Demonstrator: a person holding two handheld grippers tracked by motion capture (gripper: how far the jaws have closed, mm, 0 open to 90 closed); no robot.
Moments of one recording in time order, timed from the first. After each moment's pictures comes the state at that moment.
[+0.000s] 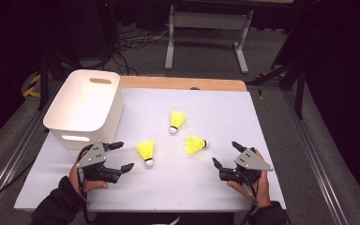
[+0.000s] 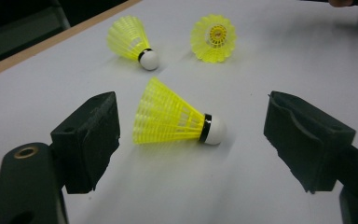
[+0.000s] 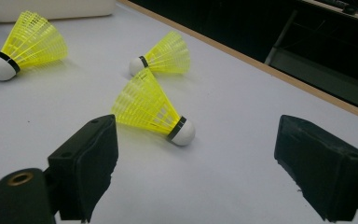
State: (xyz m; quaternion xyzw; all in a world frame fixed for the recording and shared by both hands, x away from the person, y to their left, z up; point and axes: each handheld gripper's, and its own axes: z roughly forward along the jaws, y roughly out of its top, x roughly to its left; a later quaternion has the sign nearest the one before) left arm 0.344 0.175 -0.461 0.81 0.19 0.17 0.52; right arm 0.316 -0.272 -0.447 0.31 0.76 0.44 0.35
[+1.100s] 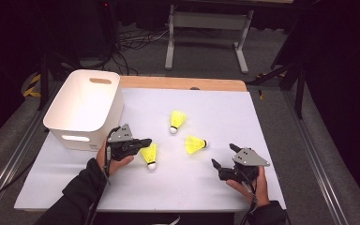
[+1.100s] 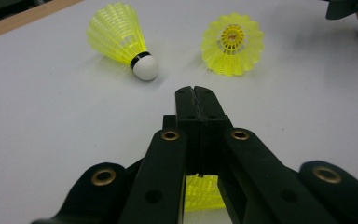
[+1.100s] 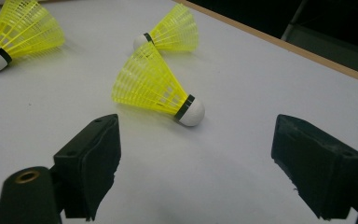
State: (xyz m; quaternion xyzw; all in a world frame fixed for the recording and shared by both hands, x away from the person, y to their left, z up) left arm 0.402 0.126 -0.465 0.83 0.20 0.12 0.51; right arm 0.326 -0.274 -0.458 0.33 0.78 0.43 0.31
